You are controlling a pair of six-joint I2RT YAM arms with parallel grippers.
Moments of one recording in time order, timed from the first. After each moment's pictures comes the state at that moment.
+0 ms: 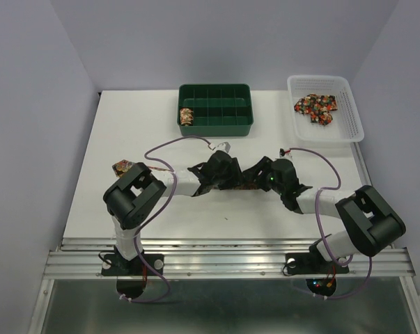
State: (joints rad) left arm -0.85 1.82 0.96 0.19 0.03 -0.94; right arm 0.52 1.44 0.45 0.49 0.00 1.00
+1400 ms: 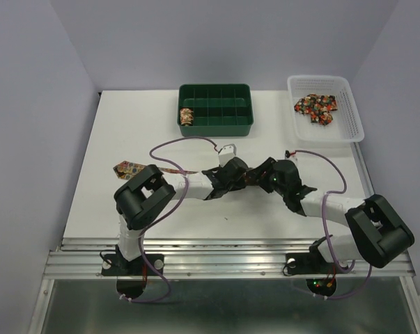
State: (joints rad) left arm -0.97 1.91 1.10 0.05 -0.33 -0.95; right arm 0.52 1.34 0.44 0.39 0.10 1.07
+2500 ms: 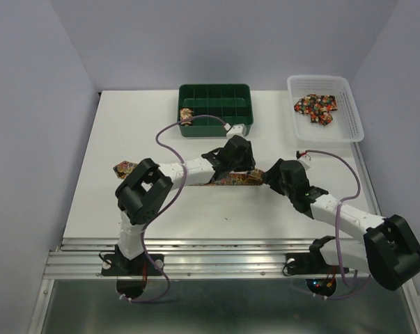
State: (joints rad) left arm -0.88 1.90 1.26 0.04 -0.17 -0.77; right arm 0.49 1.13 0.46 0.07 0.29 0.93
